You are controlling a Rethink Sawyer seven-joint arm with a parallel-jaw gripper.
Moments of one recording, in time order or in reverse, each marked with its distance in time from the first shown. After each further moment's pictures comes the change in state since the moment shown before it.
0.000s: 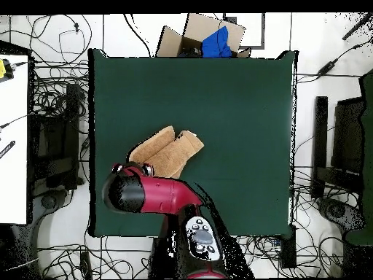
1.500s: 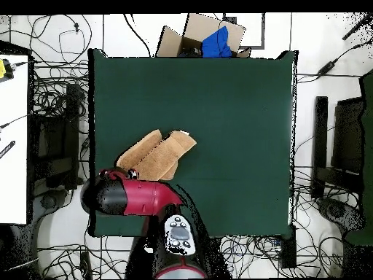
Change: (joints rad) arm 0.097 0.026 -0.006 0.000 0.051 0.000 0.000
